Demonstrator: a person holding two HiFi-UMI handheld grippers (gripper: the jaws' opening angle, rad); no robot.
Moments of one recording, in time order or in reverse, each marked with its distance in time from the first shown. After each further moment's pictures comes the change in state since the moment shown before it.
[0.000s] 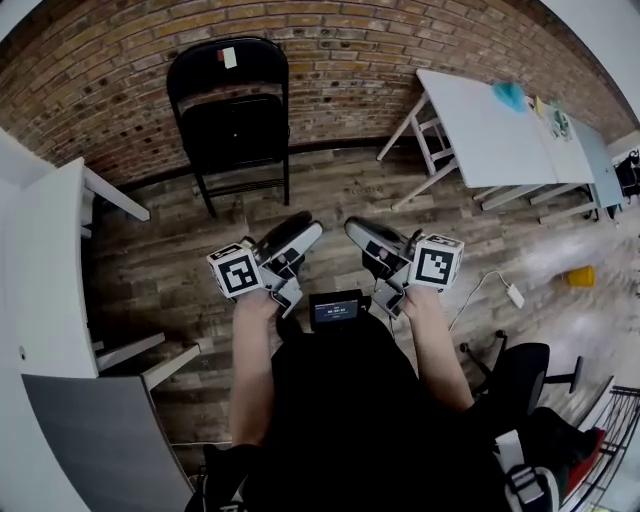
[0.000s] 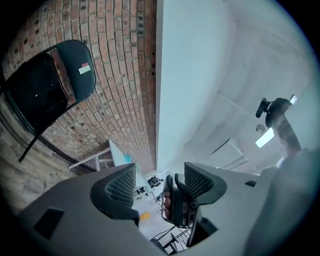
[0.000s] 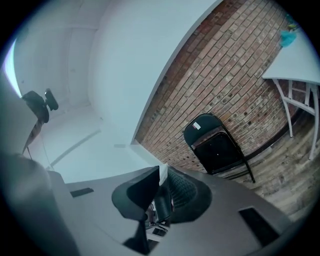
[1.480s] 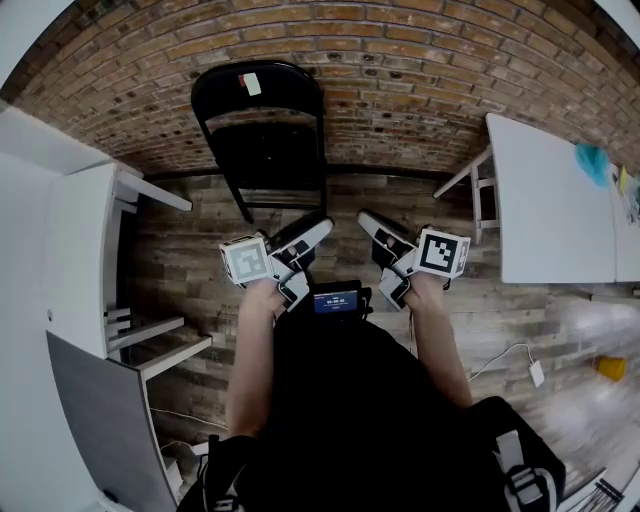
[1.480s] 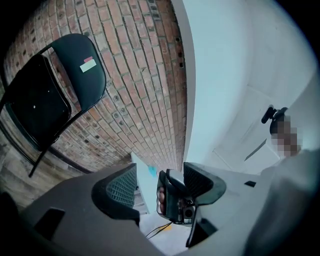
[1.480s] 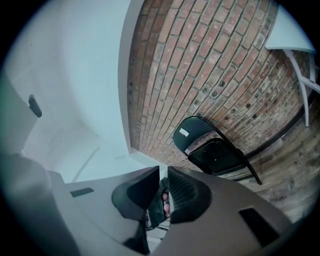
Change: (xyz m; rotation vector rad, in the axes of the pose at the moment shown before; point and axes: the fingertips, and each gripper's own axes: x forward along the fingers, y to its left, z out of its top) left arm 0.166 0.148 0.105 -0.024 -0.040 0.285; right arm 0.077 -0.189 0.190 0.186 0.107 0.151
